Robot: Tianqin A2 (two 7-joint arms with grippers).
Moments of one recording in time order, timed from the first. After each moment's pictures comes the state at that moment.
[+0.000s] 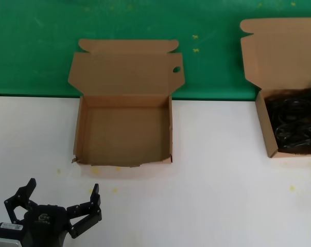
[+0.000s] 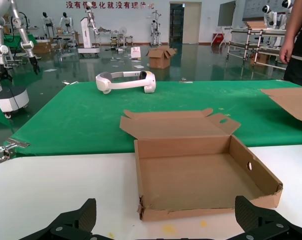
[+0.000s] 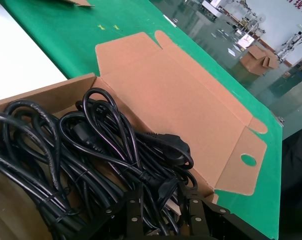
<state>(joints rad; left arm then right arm) 0.00 -0.30 1.60 -1.59 -1.80 0.00 0.00 1.30 0.49 -1.58 0.03 1.82 -0.67 -1.02</state>
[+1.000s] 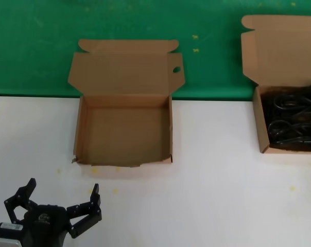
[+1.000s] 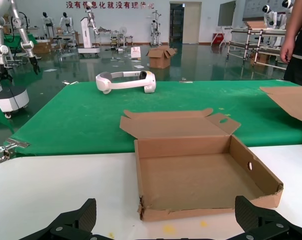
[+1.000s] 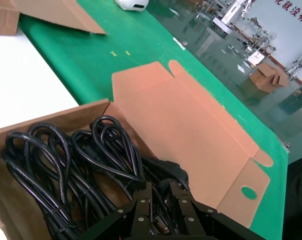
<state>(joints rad) 0.00 -0.30 1.60 -1.59 -1.80 0.00 0.00 1.11 0.55 -1.70 0.49 1.72 -0.66 -0.65</state>
